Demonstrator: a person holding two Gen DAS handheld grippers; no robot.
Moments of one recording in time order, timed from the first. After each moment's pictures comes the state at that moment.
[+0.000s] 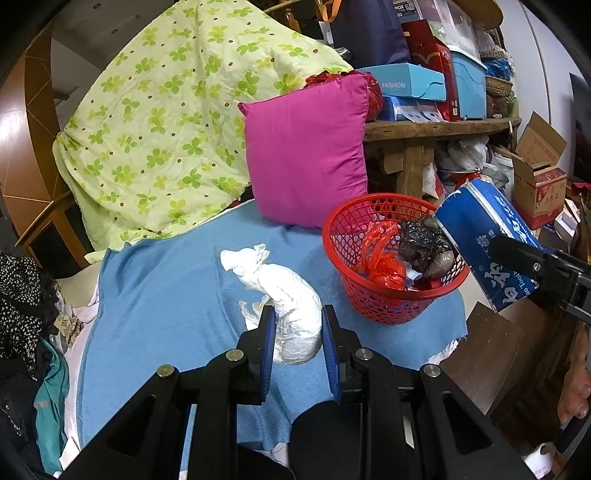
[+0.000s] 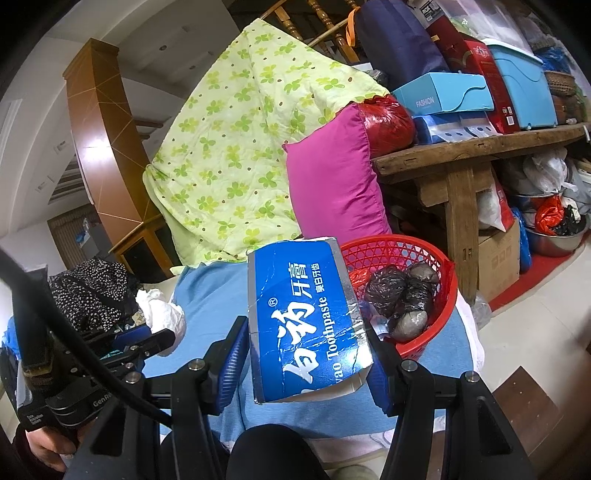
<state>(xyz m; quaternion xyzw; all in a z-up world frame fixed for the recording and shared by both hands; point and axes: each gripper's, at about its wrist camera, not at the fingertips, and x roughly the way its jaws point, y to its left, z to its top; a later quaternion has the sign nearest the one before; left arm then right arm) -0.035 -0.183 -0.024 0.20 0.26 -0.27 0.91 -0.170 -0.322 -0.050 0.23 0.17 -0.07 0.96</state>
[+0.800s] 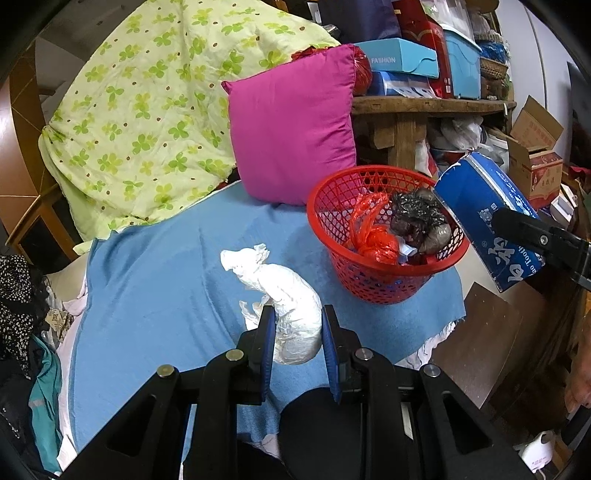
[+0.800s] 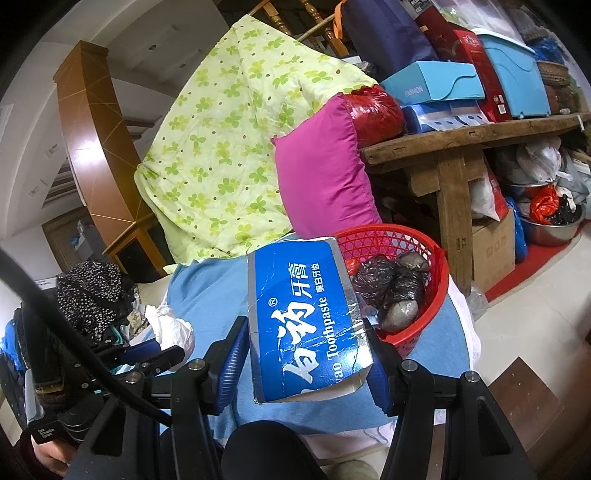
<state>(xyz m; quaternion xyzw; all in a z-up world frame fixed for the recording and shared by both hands) -0.029 -0.198 -0.050 0.22 0.29 -0.28 0.89 -0.169 -0.331 -0.065 0.24 0.19 -0.08 0.95</state>
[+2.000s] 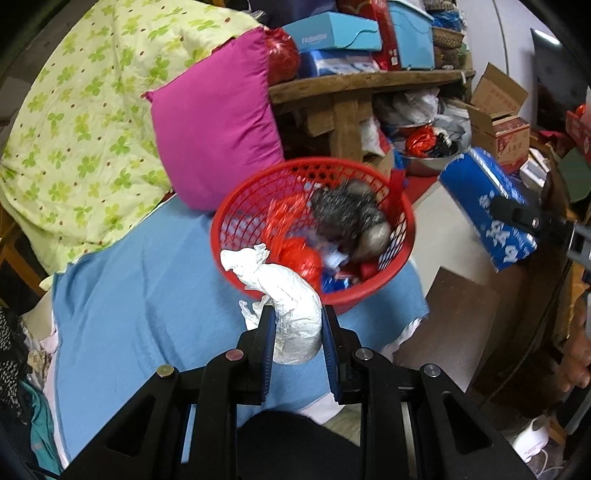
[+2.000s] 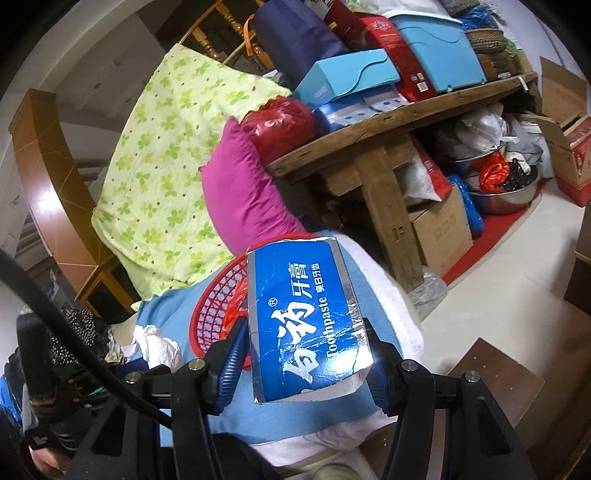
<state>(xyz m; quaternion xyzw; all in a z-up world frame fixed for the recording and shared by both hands) -0.043 -0.292 -0.057 0.26 0.31 -0.35 0.85 -0.219 -0.422 -0.101 0.31 0.16 -0.16 0.92</state>
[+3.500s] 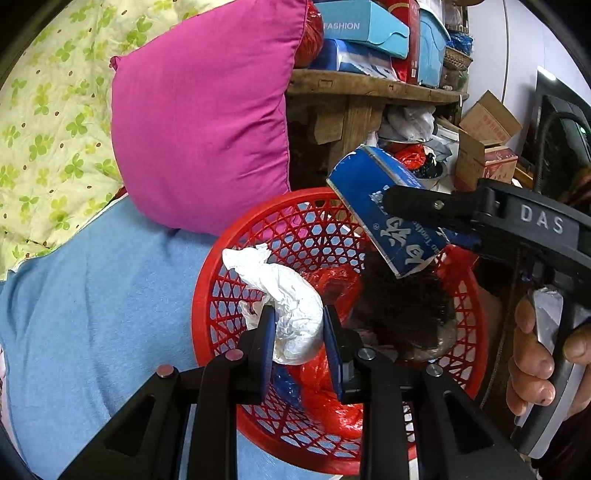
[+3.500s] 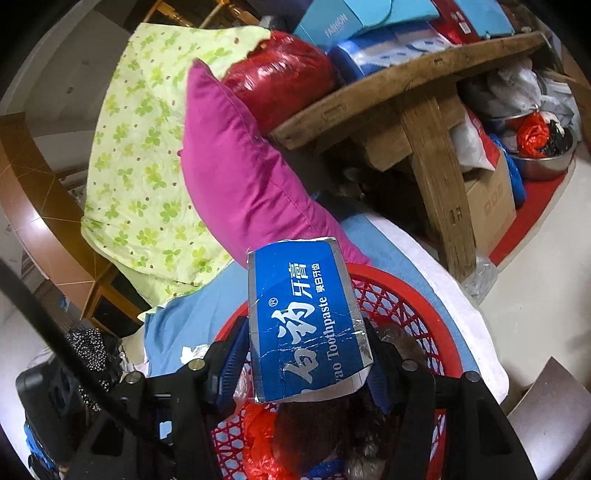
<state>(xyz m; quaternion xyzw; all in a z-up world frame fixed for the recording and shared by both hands) 0.104 -0.349 -0.082 0.21 0.35 -0.42 0.81 -0.018 -0.480 -0.101 0.38 0.22 -0.12 0.89</state>
